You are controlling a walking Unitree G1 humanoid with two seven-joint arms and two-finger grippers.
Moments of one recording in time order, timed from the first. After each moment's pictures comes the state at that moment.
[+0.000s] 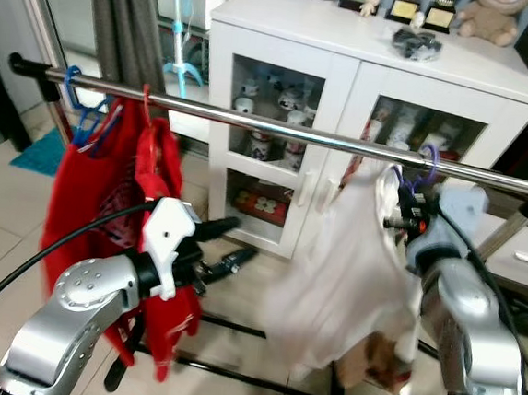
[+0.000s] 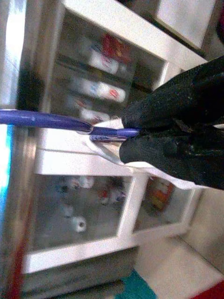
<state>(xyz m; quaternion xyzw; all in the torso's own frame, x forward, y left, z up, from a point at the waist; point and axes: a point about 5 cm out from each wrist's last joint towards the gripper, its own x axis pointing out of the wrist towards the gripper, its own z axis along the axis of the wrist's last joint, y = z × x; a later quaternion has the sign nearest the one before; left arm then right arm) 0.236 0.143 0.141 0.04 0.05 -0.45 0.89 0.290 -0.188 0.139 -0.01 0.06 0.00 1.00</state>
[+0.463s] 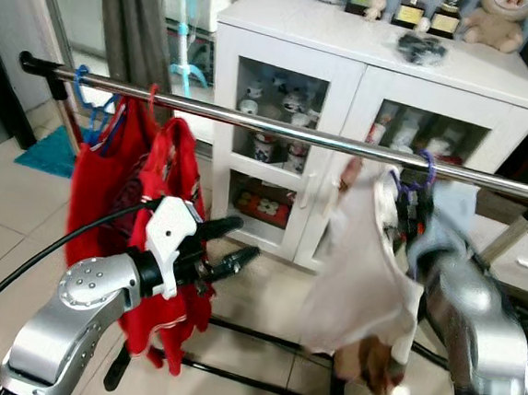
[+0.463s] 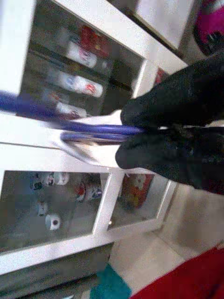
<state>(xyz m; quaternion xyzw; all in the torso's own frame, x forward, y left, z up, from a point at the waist) 0.239 0.147 0.139 0.05 0.06 -0.41 0.91 0.273 -0.192 0.123 0.01 0.11 0.01 0.99</state>
